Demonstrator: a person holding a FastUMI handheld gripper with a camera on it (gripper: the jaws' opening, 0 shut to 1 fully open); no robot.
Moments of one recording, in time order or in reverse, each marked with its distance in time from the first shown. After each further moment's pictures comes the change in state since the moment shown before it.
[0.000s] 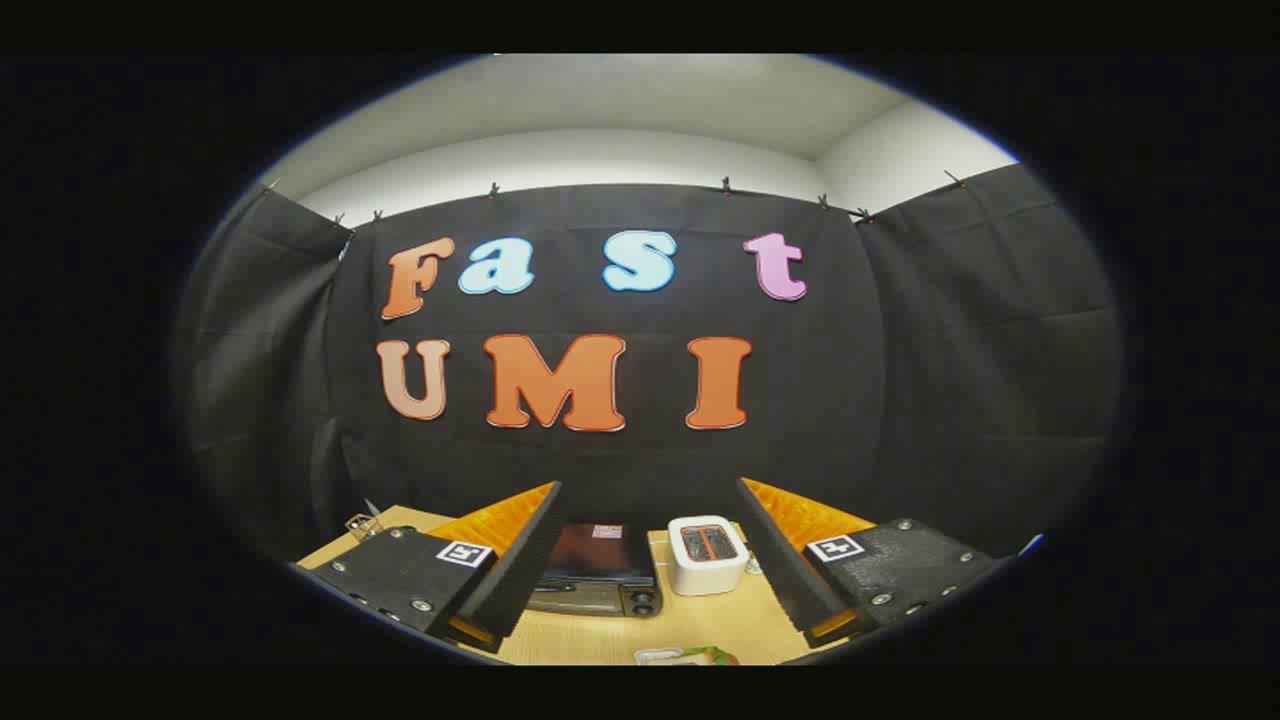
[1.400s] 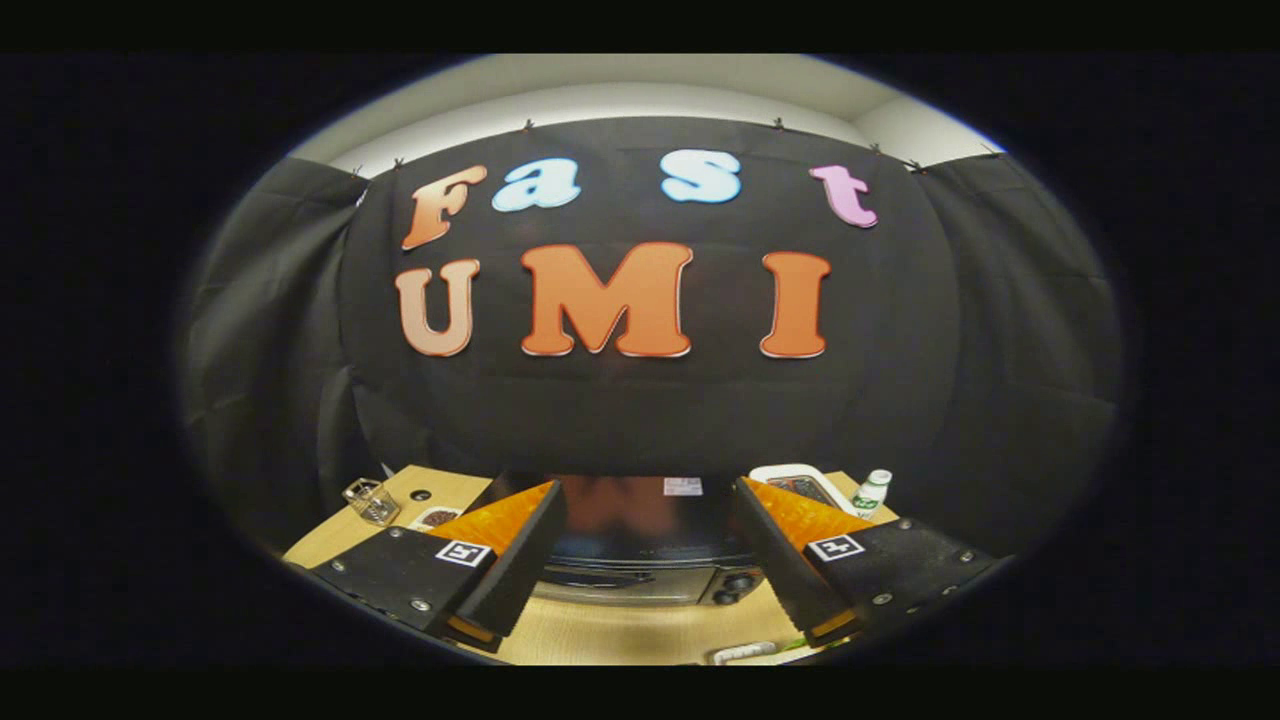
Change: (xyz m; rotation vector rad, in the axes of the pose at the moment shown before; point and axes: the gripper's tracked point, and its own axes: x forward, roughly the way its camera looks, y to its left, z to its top) arm 0.100 0.110 -0.156 -0.040 0.207 0.093
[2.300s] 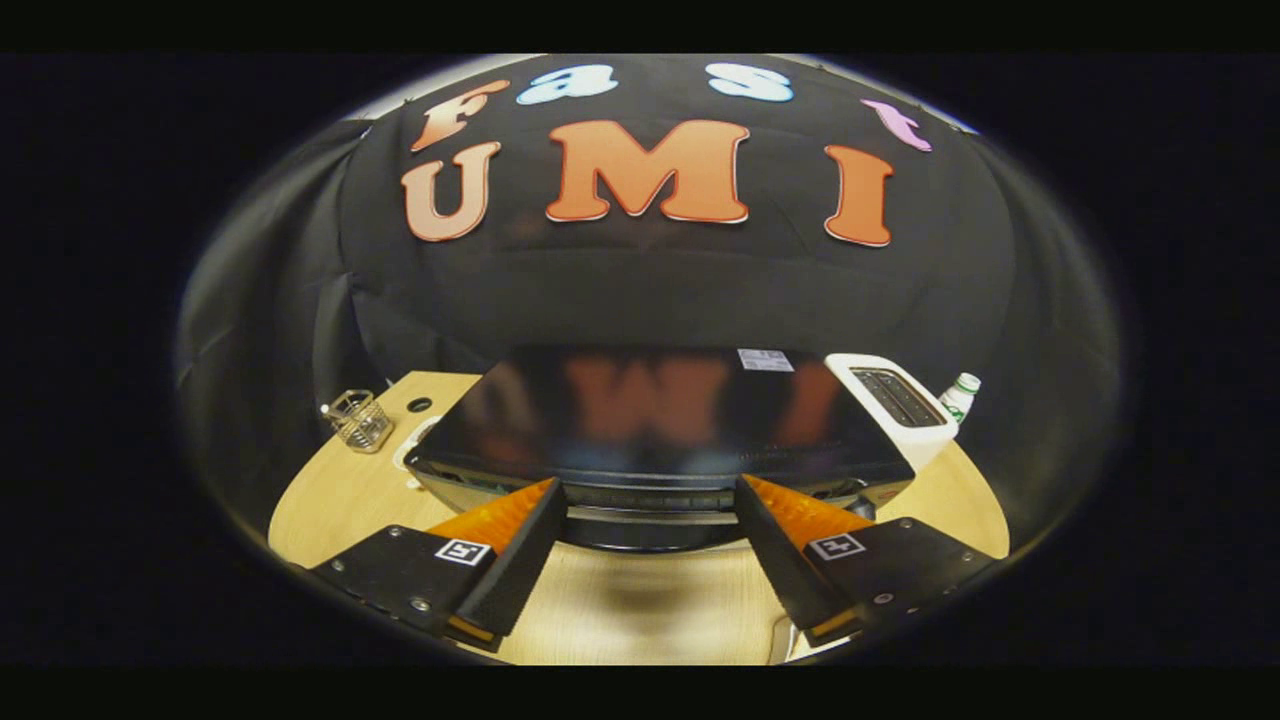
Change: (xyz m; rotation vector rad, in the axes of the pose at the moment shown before) arm 0.030 0.051 -0.132 -0.027 0.343 0.049
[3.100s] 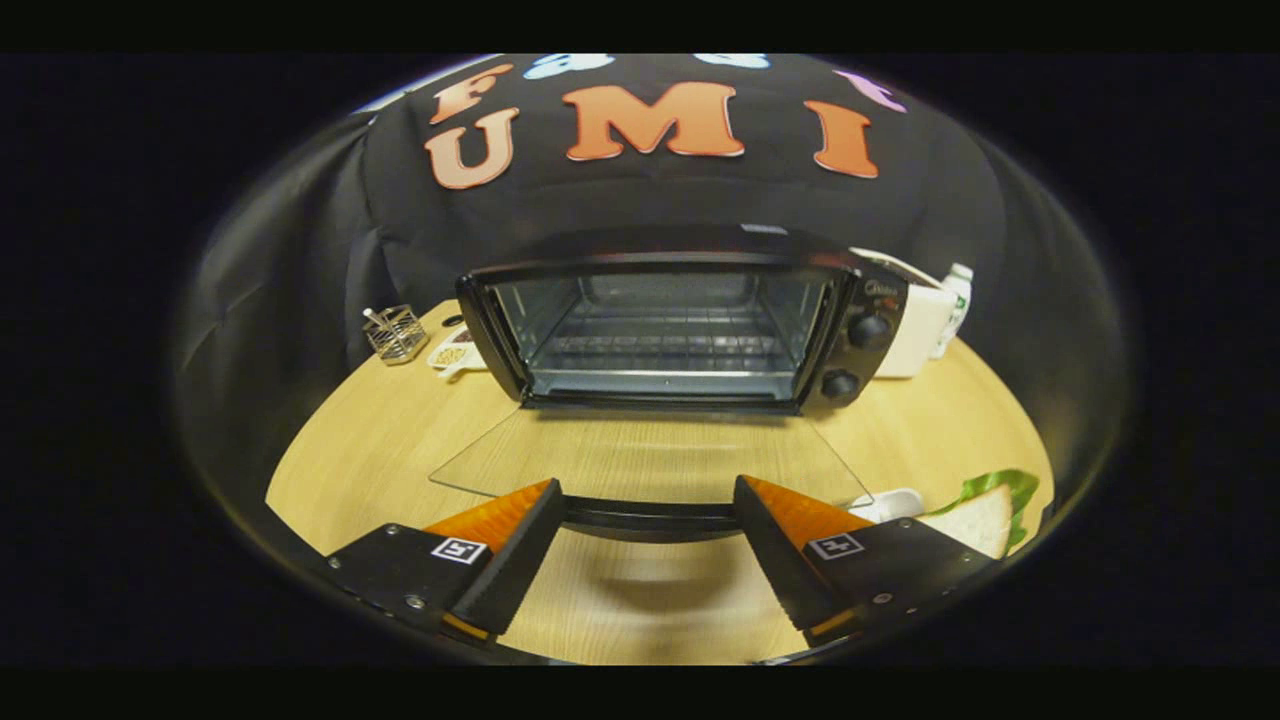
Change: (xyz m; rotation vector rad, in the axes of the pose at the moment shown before) arm -0.052 0.009 -0.157 0.045 0.190 0.055
